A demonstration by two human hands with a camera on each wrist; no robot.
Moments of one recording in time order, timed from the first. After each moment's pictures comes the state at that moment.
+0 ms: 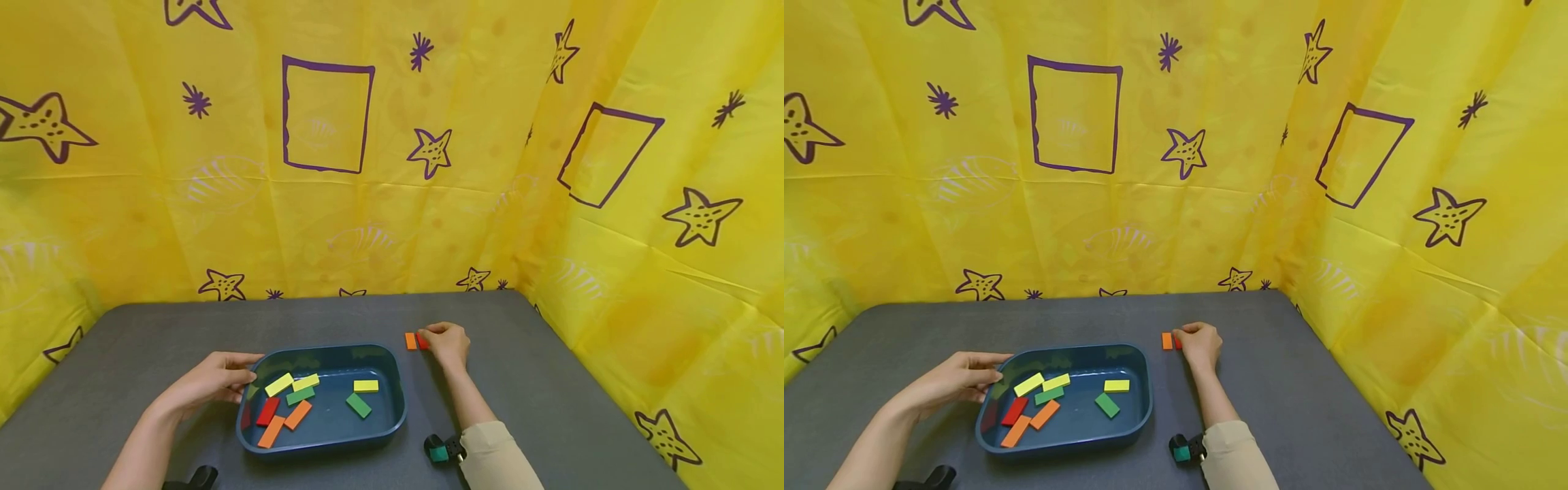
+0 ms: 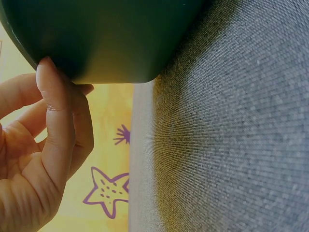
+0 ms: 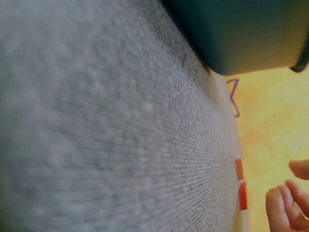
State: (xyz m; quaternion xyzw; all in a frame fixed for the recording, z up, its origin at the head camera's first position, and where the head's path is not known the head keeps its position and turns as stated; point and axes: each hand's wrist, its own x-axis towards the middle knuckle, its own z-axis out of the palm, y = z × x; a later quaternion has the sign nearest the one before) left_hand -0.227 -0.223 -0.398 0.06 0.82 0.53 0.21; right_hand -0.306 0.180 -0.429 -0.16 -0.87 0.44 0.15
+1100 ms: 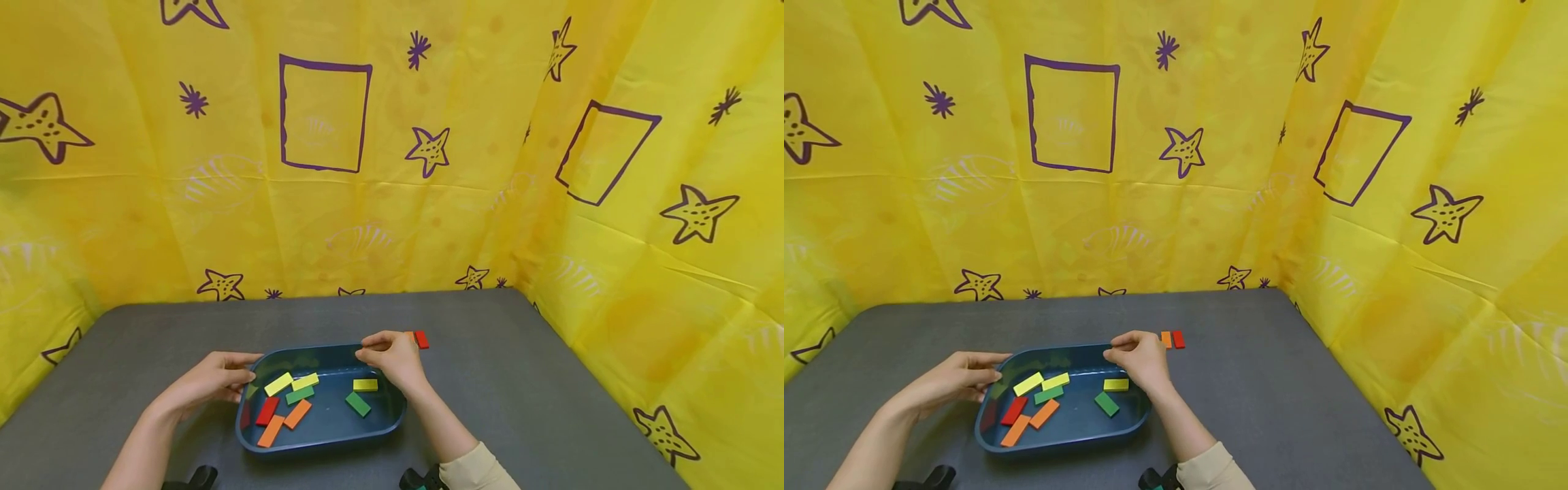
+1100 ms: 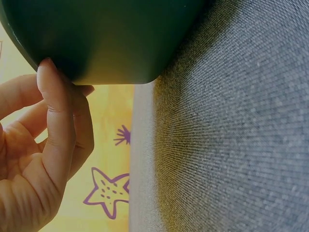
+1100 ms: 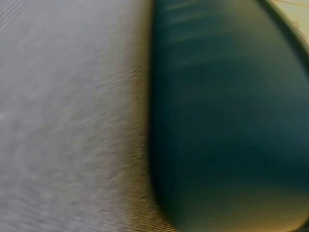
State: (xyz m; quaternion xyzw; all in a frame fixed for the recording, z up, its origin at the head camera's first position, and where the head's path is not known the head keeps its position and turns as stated) left_hand -0.228 -0.224 -0.399 0.07 0.82 0.53 0.21; right_hand -0.251 0.104 -0.401 0.08 -0.82 0.57 0.00
